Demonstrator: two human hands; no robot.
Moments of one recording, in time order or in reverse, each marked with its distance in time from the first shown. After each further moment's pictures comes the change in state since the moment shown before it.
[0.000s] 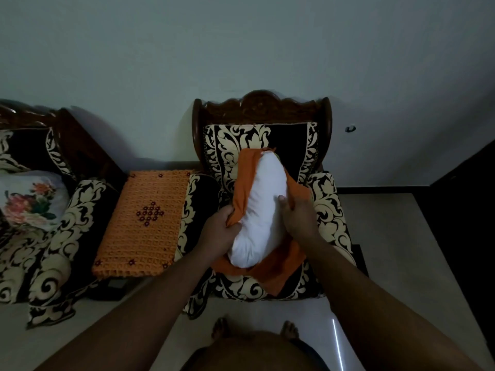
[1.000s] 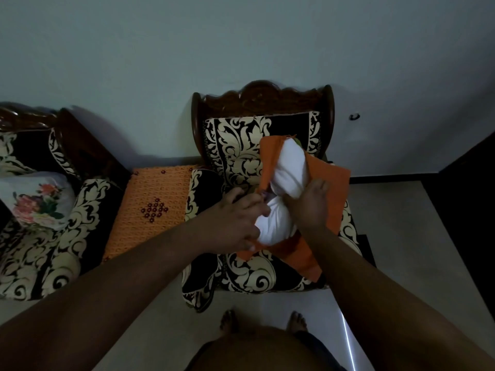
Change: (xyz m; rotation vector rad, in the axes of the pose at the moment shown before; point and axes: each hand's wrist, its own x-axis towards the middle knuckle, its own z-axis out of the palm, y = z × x) left_hand -0.005 0.072 -0.038 1.105 -0.452 0.983; right_hand 0.006 0.003 -0.005 -0.050 0.209 0.025
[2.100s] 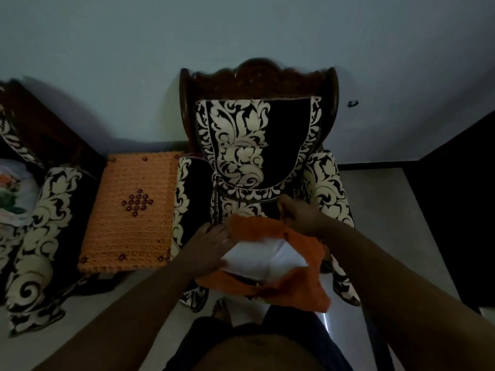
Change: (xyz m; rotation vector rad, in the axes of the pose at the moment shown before) left_hand -0.059 -0.033 0.192 -0.253 -0.274 -0.317; right_hand 0.014 0.014 0.023 -0.201 -0.871 -0.175
